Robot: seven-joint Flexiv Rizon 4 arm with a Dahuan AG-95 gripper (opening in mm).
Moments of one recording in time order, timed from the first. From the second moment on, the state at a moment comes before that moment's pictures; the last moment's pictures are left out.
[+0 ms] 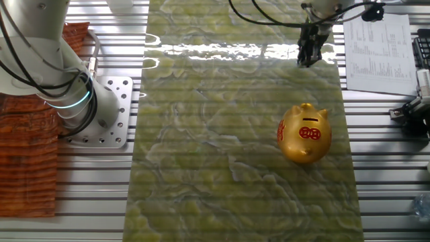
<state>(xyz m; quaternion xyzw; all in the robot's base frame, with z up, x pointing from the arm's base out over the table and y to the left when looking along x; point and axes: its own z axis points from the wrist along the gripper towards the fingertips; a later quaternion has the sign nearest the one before) 0.613 0.143 0.042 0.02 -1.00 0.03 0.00</state>
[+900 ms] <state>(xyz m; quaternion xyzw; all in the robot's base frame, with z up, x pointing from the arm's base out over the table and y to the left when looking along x) 0.614 0.048 0.108 0.10 -0.99 0.03 0.02</state>
